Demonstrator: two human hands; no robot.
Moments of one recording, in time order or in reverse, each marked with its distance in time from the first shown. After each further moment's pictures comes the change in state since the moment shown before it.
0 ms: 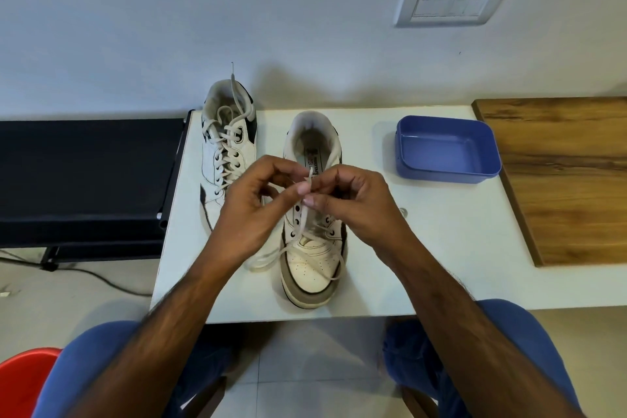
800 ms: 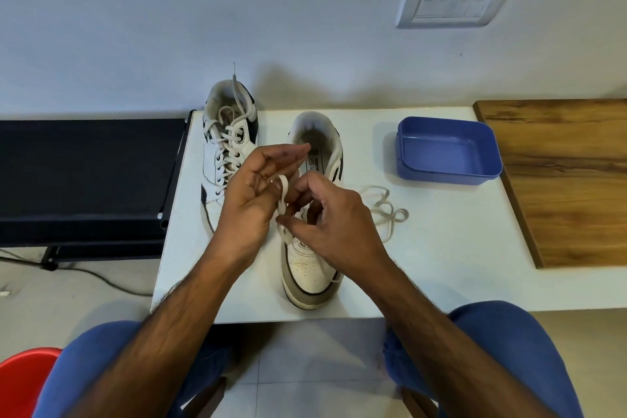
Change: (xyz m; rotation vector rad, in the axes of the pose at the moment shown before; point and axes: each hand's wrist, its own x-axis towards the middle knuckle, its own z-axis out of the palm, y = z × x) left_hand 0.000 0.007 0.009 -0.292 0.061 -0.070; right_hand -0.012 0.002 0.035 -0.570 0.033 -0.140
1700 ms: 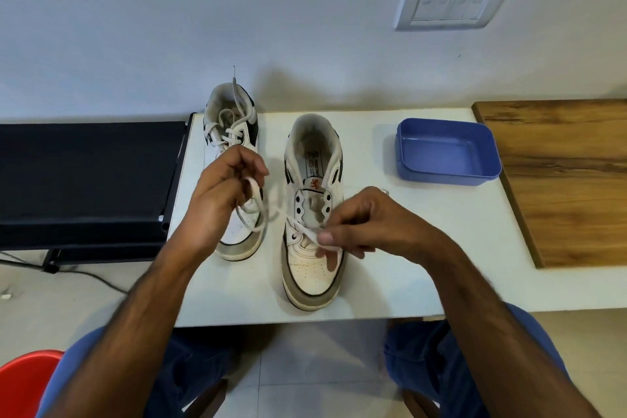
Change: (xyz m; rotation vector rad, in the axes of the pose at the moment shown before) left_hand 0.011 0.011 -0.048 0.200 -0.064 -0.100; right_hand 0.003 0.017 -0.065 0.464 -0.551 0.109
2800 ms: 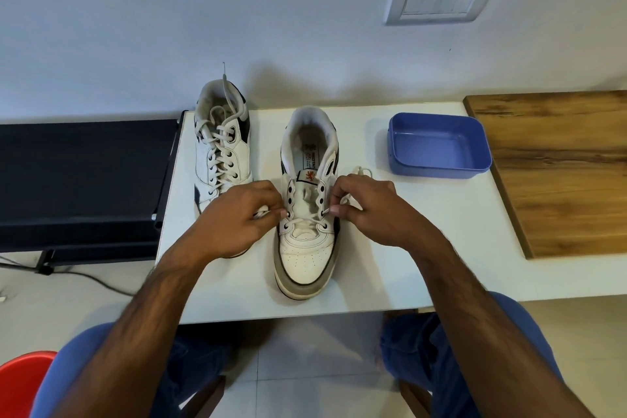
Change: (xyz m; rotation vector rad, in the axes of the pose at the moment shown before) left_hand 0.005 -0.026 0.005 0.779 -0.364 0.101; right_hand 0.007 0.021 -0.012 -0.701 0.297 0.206
